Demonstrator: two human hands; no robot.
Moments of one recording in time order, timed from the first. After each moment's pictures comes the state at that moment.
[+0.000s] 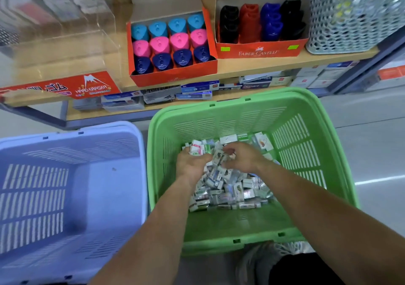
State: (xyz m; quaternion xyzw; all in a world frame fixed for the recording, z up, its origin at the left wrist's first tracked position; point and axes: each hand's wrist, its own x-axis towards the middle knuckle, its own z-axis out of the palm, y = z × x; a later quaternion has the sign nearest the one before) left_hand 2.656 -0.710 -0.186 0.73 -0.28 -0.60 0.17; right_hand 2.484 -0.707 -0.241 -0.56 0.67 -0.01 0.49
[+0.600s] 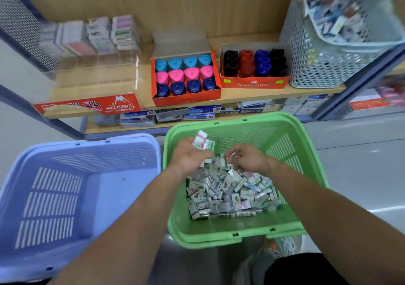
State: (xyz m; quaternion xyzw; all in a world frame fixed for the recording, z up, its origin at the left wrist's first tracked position) left_hand 2.681 -0.731 -0.090 0.65 -0.47 -0.58 0.14; right_hand 2.479 -0.711 -0.149 -0.46 0.65 -0.13 0.59
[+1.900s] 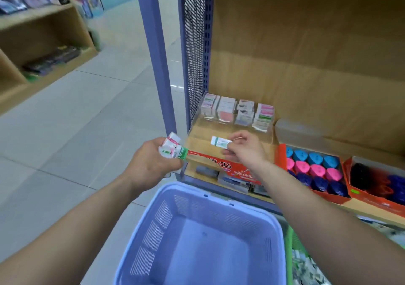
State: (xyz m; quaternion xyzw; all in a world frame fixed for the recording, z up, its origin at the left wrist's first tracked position) left_hand 3.059 -0.779 0.074 0.71 -0.46 -0.39 0.36; right_hand 2.838 -0.893 0.015 -0.49 0.58 -0.35 0.55
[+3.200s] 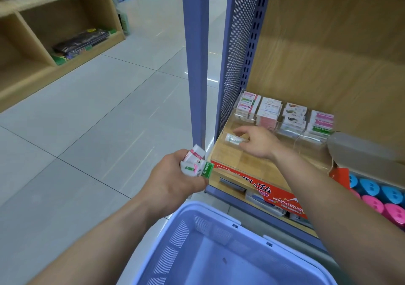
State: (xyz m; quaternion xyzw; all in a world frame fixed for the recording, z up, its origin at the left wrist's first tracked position) left_hand 3.085 -0.814 0.040 0.74 -0.42 -0.41 0.32; right_hand 2.906 -1.034 -0.042 -0.85 0.47 -0.02 0.25
